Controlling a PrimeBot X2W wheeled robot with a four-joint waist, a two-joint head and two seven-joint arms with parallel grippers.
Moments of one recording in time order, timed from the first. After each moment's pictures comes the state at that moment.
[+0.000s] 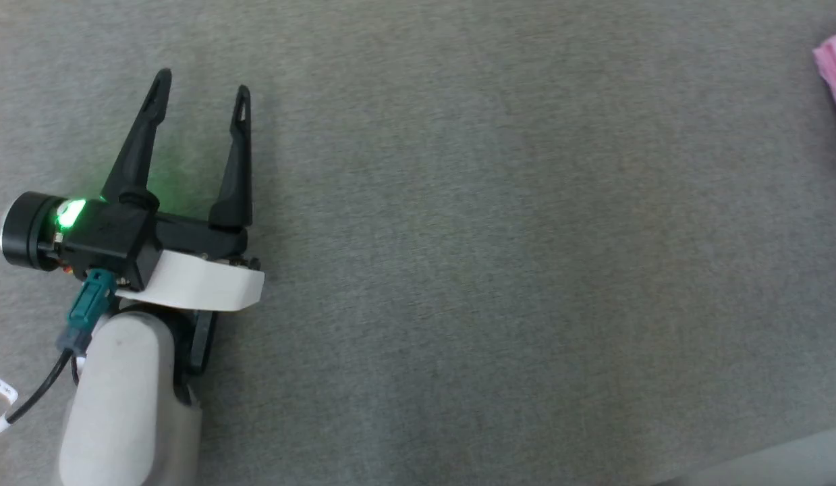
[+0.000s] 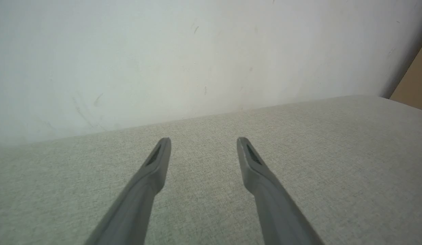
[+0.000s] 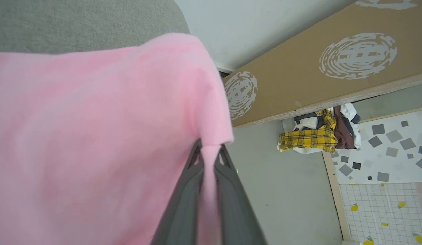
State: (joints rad) left arm -0.38 0.19 -0.05 -0.11 -0.03 -0.08 -0.15; right arm -0.84 -0.63 -0.14 0.85 -0.05 0.13 0.06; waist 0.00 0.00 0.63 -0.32
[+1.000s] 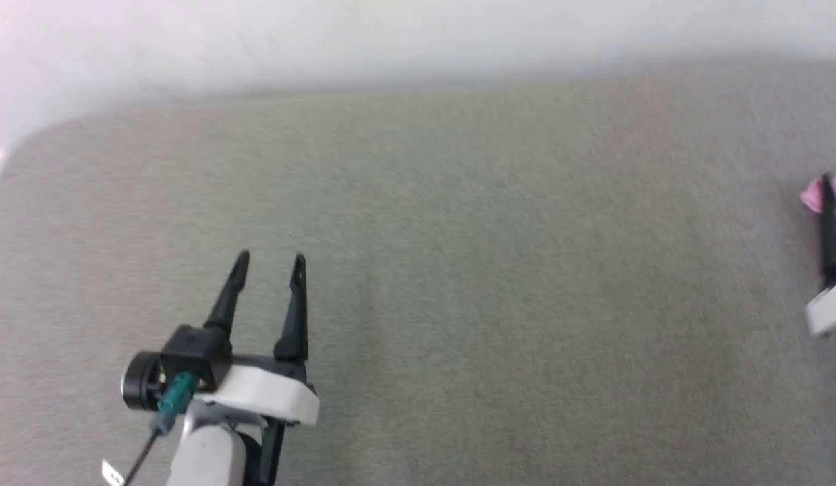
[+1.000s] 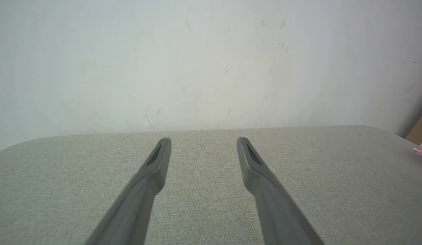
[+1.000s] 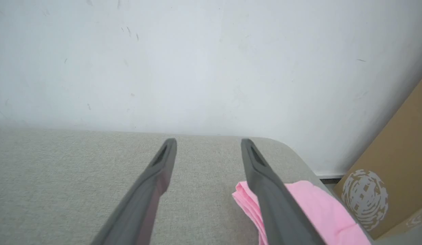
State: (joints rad) left arm -0.14 0.07 -0.08 0.13 -0.13 -0.05 -0.26; right arm -0.39 -0.42 -0.08 0.49 0.26 0.13 -0.26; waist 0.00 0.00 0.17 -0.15
